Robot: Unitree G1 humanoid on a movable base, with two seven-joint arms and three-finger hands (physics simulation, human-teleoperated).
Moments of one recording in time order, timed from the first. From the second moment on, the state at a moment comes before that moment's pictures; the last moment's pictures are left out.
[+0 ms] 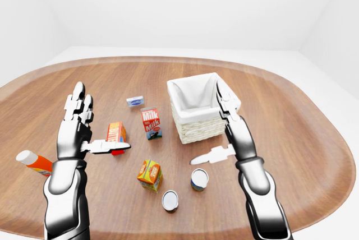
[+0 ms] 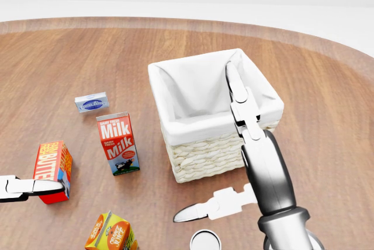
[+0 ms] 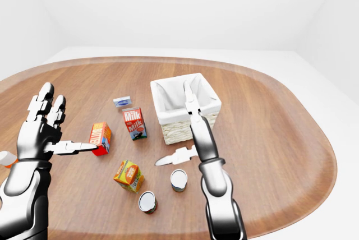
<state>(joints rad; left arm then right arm) -0.04 0.18 0.39 -0.32 -0.07 0.09 -0.24 0.04 0.01 0.18 -0.51 -0.33 0.09 0.11</state>
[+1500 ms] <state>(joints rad) -0.04 0.18 0.39 -0.32 -0.07 0.09 -0.24 0.04 0.05 0.38 -0.35 -0.43 0.09 0.12</state>
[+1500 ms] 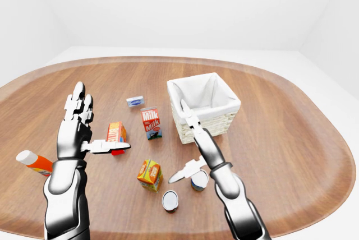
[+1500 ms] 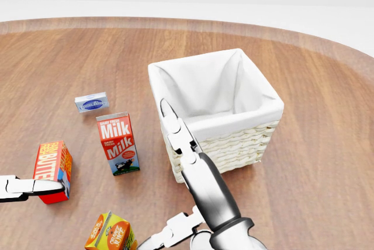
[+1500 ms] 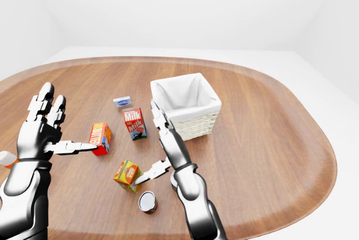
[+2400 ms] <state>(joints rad) -0.04 0.18 0.39 -0.32 -0.07 0.09 -0.24 0.03 0.09 0.47 -0.24 -0.48 0.09 0.14</state>
